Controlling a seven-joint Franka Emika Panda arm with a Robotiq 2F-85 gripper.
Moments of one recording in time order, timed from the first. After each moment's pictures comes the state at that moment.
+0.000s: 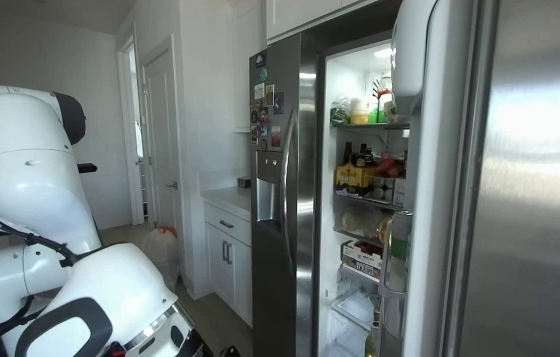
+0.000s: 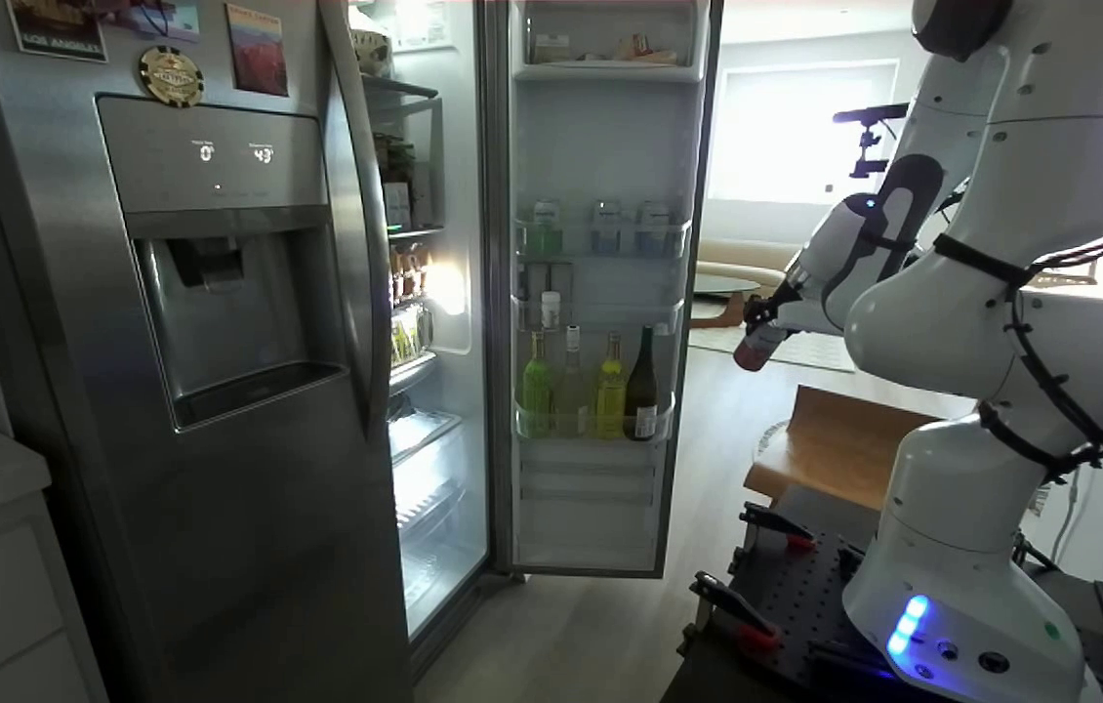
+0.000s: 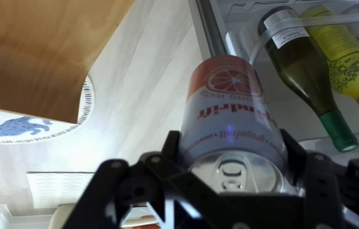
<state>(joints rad) -1.47 -0.04 0.24 -2.68 -0.95 3.47 0.80</state>
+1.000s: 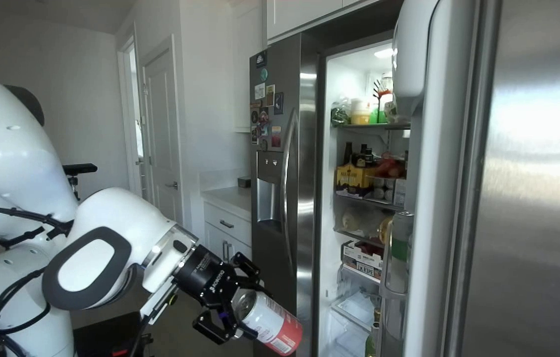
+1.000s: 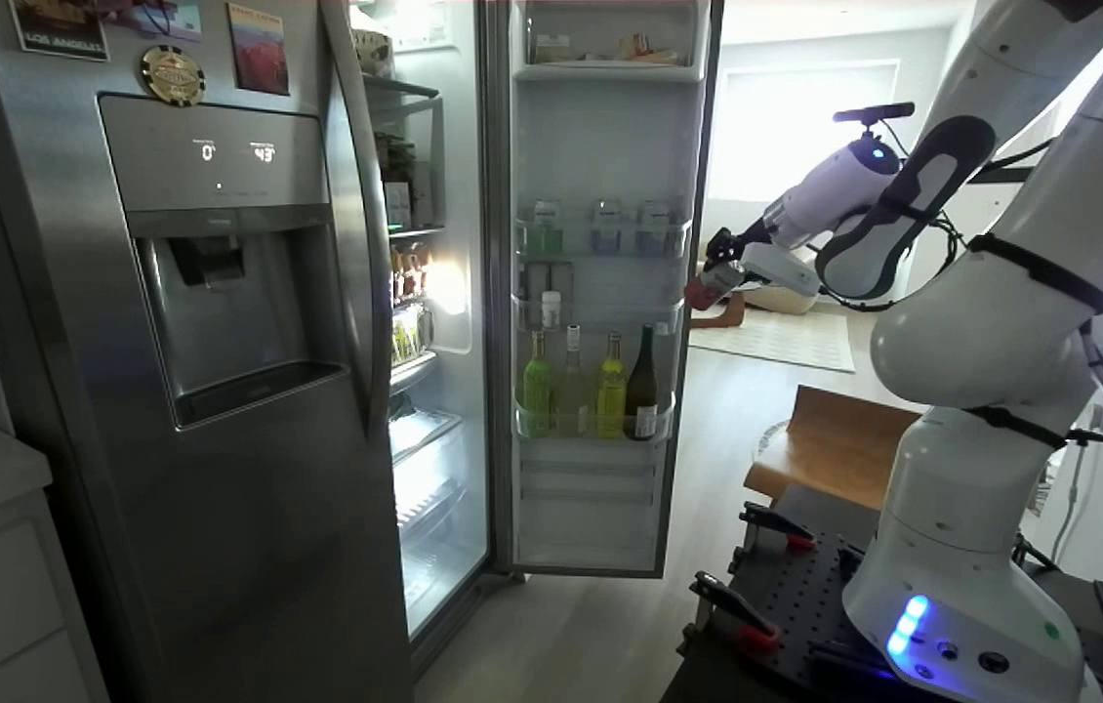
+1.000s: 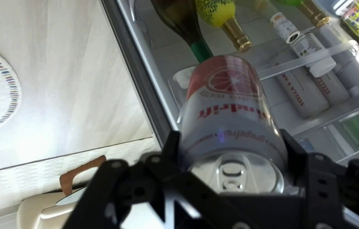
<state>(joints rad) -0.61 -0.33 -0.48 -2.73 -1.11 3.47 1.15</state>
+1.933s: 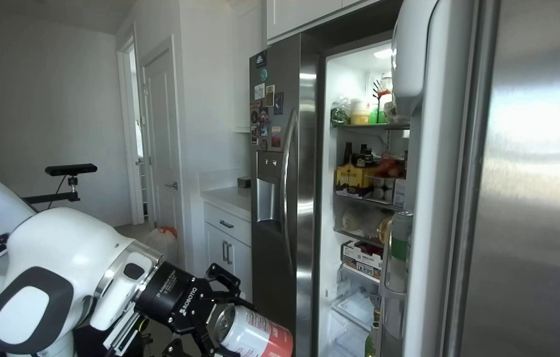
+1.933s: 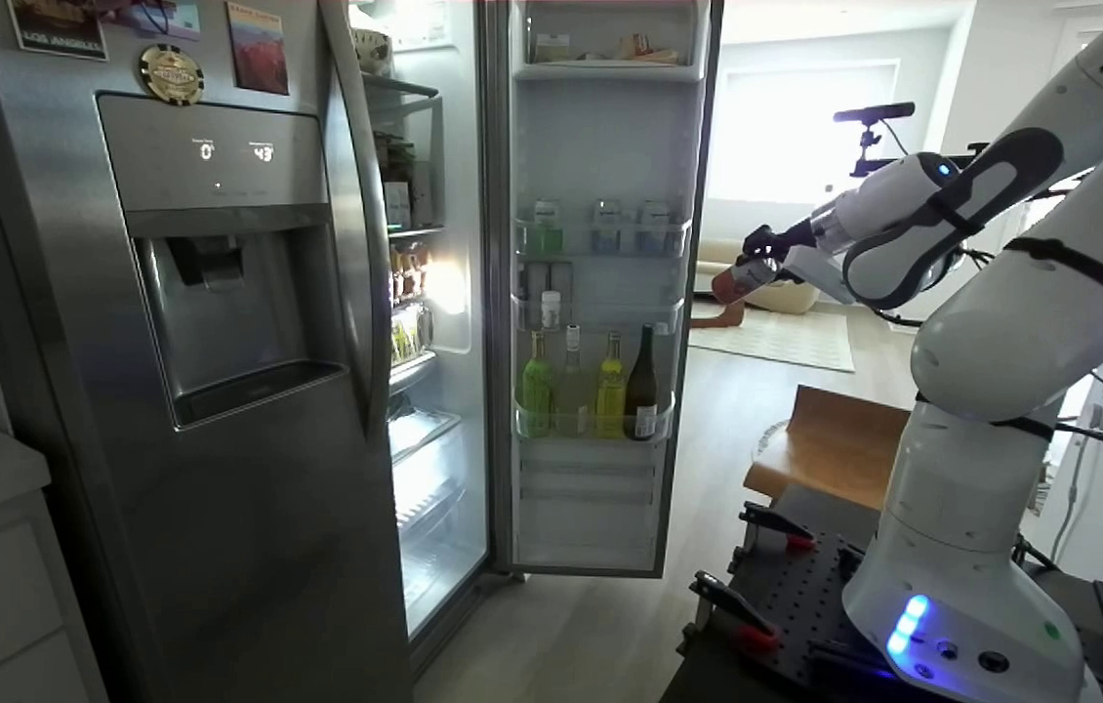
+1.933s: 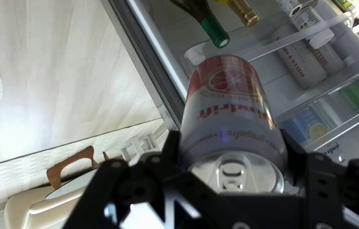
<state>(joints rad) -0.20 -0.50 -1.05 -2.78 -1.04 3.46 0.82</state>
